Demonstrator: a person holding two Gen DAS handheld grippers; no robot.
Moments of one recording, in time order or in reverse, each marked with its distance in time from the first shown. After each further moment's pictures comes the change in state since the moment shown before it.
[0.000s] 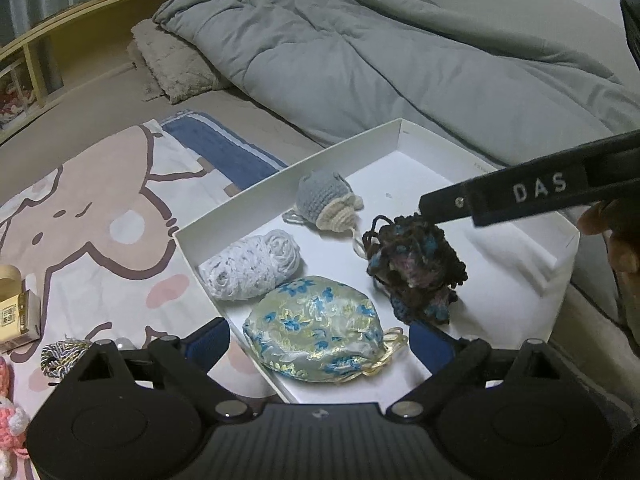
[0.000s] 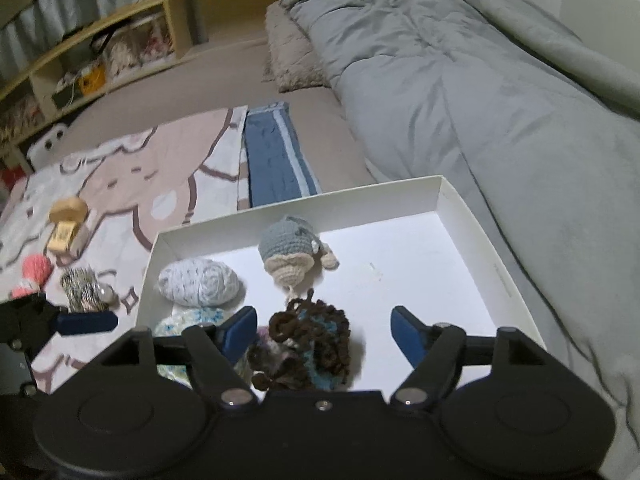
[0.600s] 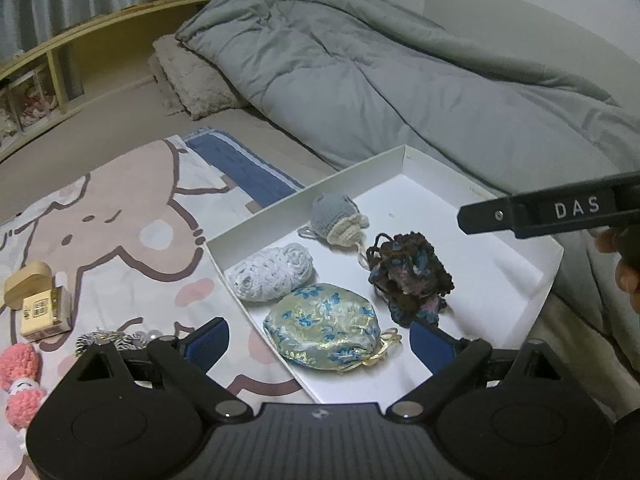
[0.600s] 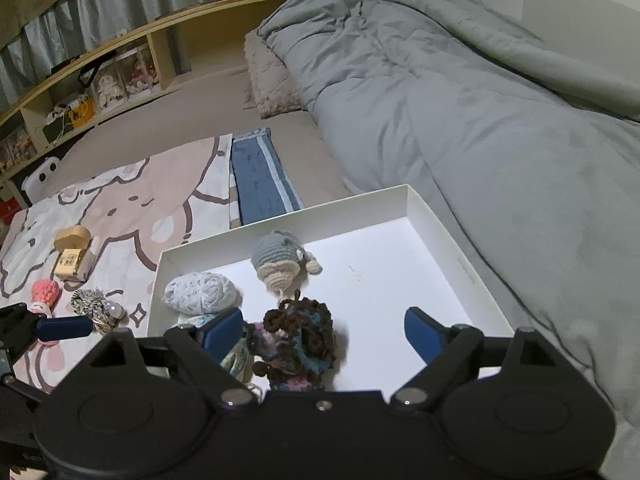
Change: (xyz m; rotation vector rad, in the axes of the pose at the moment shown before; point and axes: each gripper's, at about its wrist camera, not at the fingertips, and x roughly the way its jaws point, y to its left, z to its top) left arm -0.047 0.004 -0.004 -0.032 -0.051 0.028; right arm -0.043 -0.008 -0.014 0.060 -0.060 -0.016
